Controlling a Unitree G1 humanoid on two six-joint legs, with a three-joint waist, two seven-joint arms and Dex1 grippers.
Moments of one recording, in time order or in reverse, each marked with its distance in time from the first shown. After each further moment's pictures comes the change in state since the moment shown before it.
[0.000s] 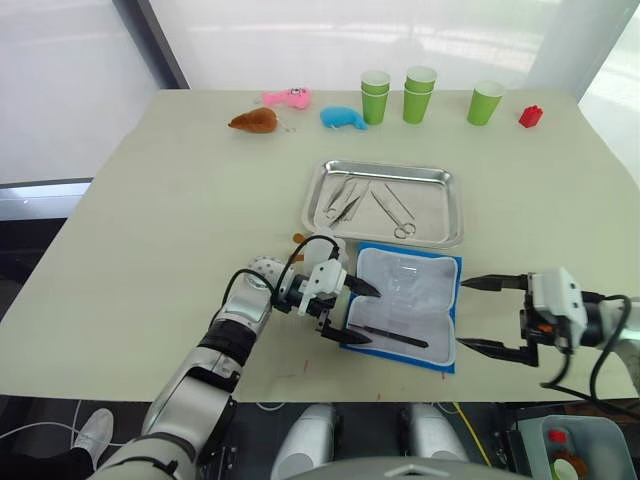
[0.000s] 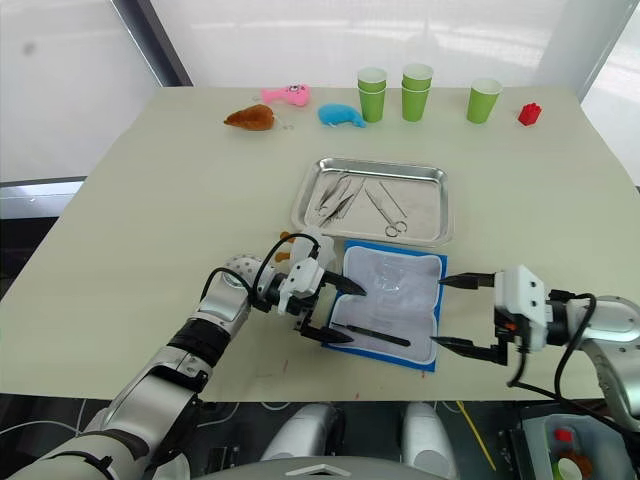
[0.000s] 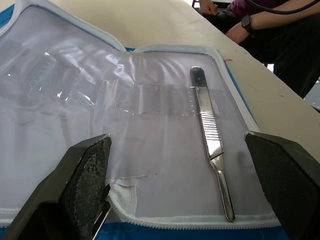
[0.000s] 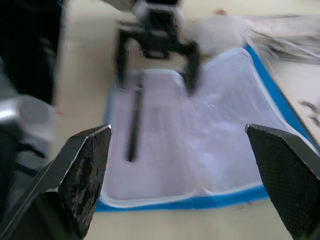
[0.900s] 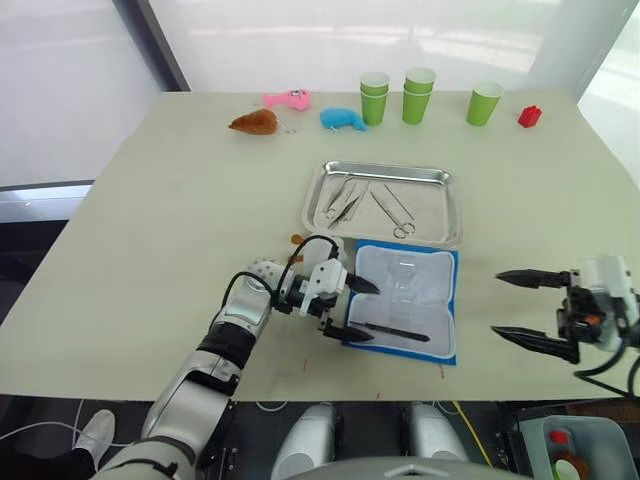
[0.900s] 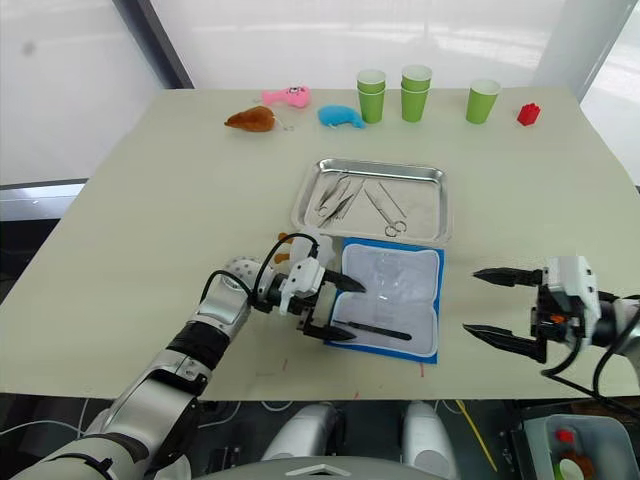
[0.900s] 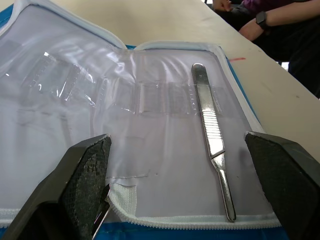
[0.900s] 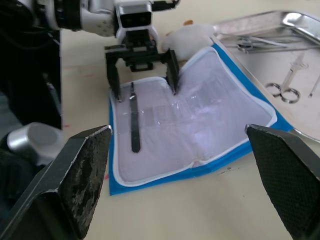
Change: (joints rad) left arm 0.019 -0.002 0.010 -0.026 0.013 0.013 0.036; right arm 0.046 -0.101 -0.236 0.099 0.255 0.102 0.164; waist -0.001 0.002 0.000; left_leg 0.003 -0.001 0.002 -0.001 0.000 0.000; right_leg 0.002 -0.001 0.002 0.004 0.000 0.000
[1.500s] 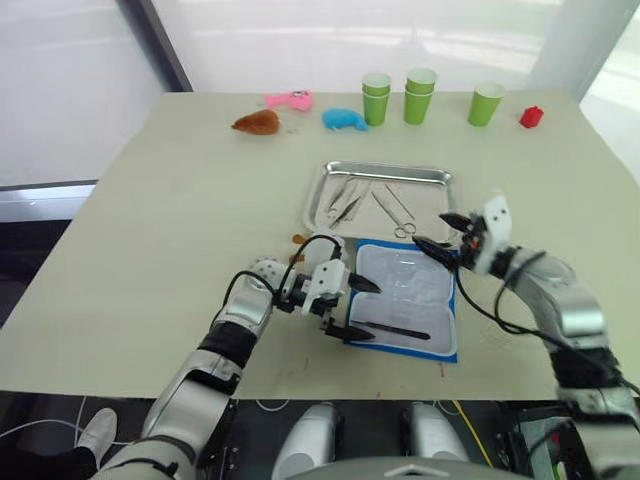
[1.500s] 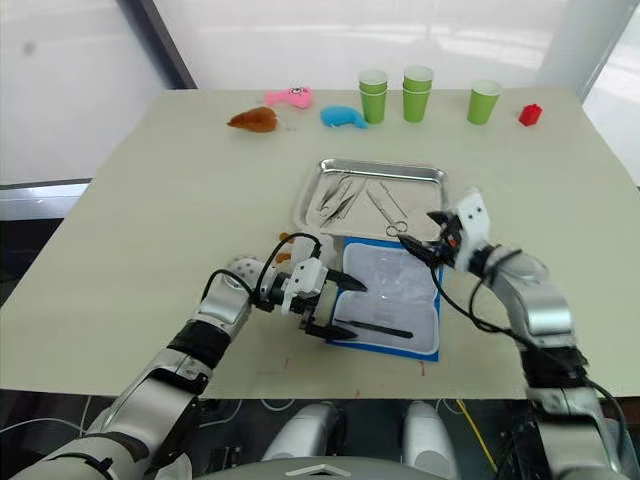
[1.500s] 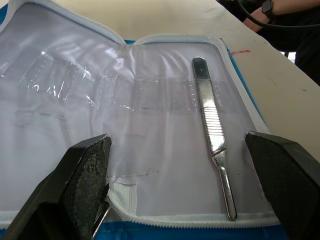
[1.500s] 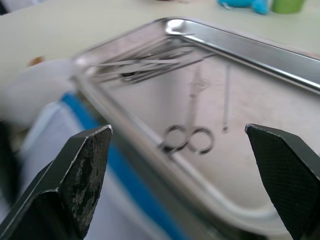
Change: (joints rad) left arm -0.007 0.000 -0.005 -0.006 0.036 -0.010 0.034; right arm -0.403 0.406 0.318 0.188 -0.309 0.131 -0.569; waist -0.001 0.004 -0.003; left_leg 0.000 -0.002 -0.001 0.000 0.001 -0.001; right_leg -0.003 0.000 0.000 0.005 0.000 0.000
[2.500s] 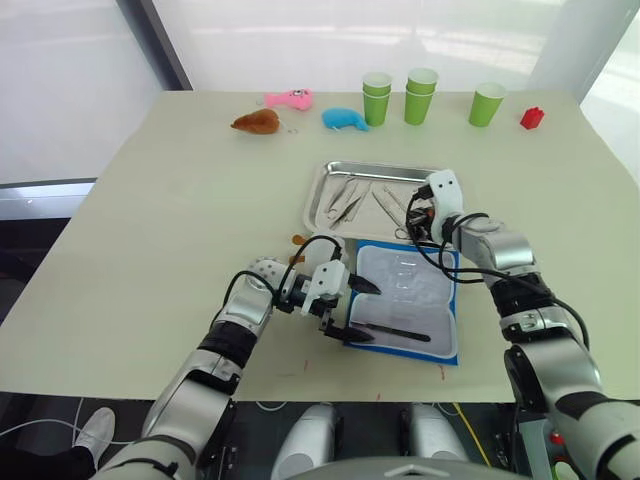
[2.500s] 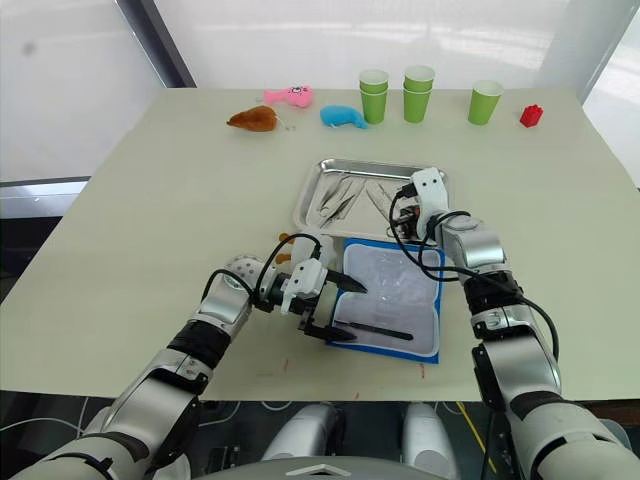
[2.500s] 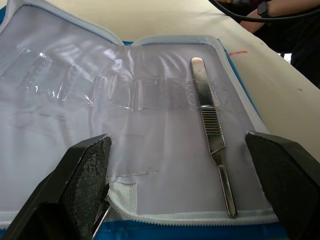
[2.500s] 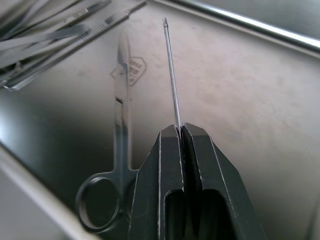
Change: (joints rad) left arm 0.002 -0.001 0.000 -0.004 0.001 -0.002 -0.014; right arm -0.513 0.222 0.108 0.599 -0.190 0.218 -0.411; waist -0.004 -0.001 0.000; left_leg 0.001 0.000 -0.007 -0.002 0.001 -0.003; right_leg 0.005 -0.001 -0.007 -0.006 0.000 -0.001
